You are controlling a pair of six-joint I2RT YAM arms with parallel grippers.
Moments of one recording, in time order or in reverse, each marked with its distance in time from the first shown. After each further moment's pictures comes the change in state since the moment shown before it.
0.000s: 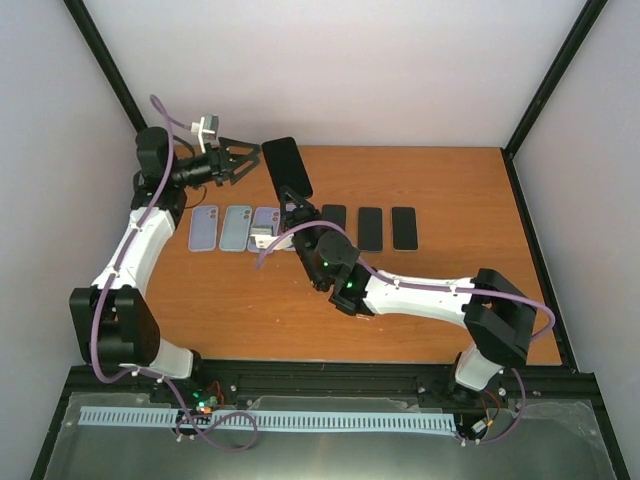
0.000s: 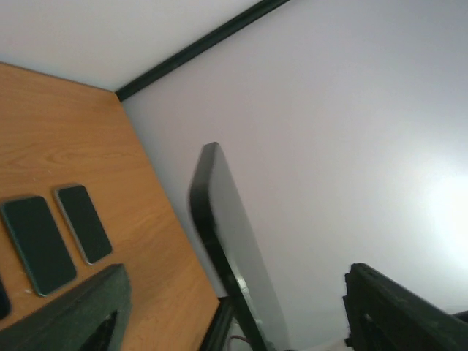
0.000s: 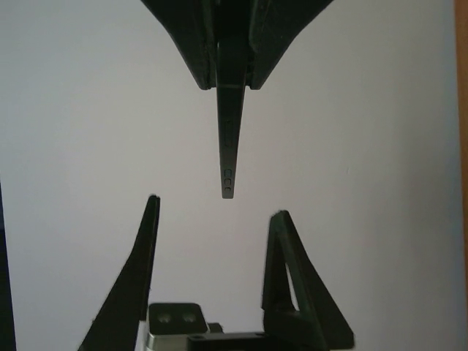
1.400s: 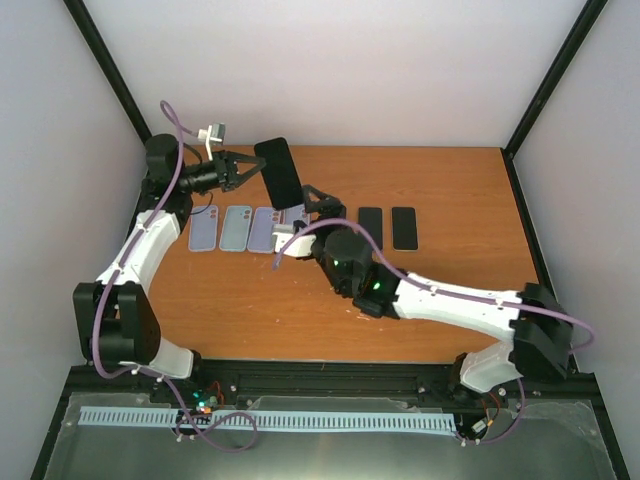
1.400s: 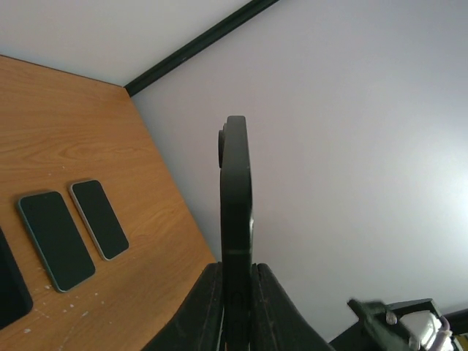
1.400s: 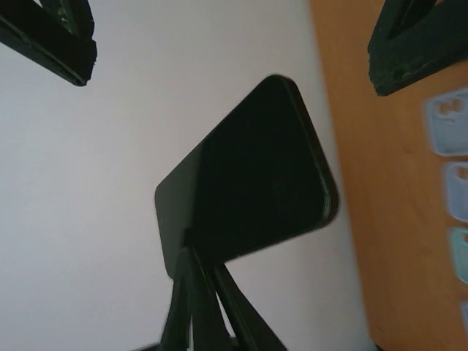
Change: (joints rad) left arm -0.032 0.006 -0.062 0.040 -0.015 0.050; right arm 0.010 -0.165 -0.108 -0.263 0.037 0.333
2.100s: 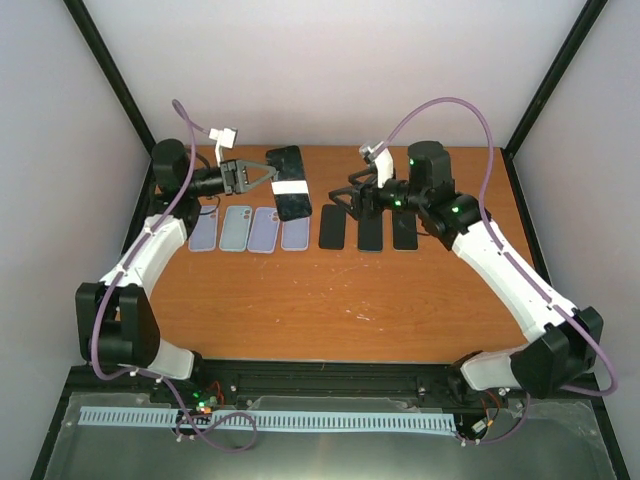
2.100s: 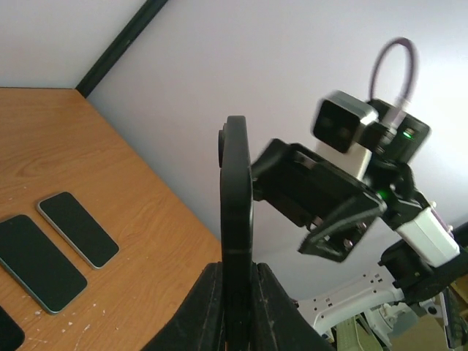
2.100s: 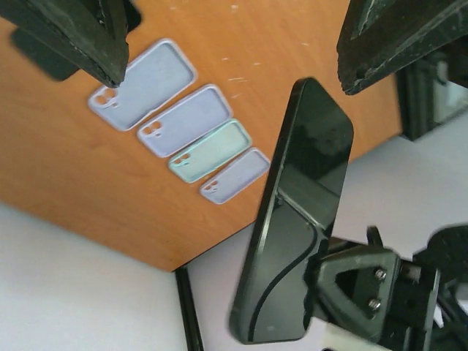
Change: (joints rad) left arm -0.051 -0.003 -0.044 0.163 0.089 0.103; right arm -0.616 -0.121 0.356 -0.912 -1.204 1.398
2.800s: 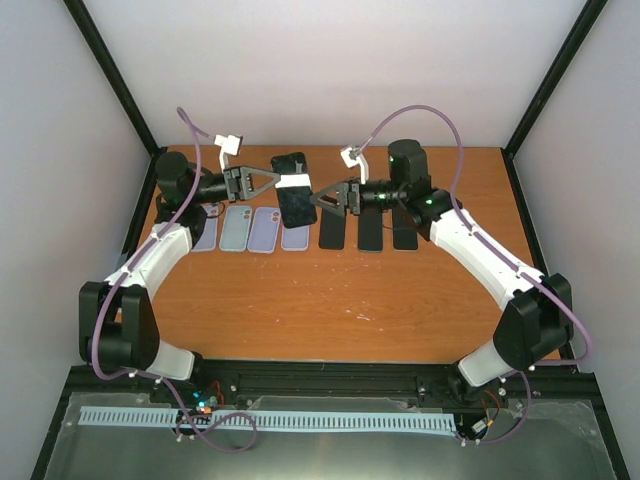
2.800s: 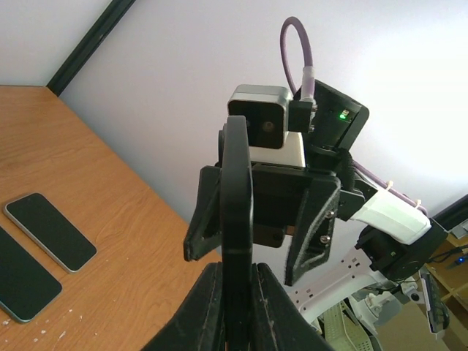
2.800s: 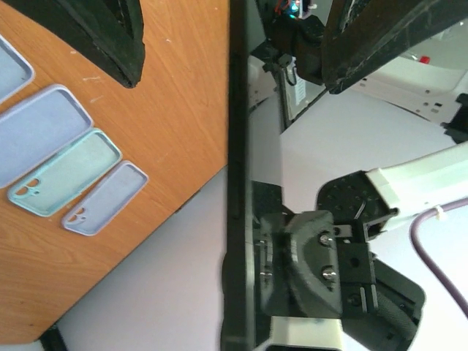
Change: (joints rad) left arm -0.040 -0.015 -0.102 0.255 -0.001 -0.145; right arm -0.023 0.177 -0.017 0.208 -0.385 0.422
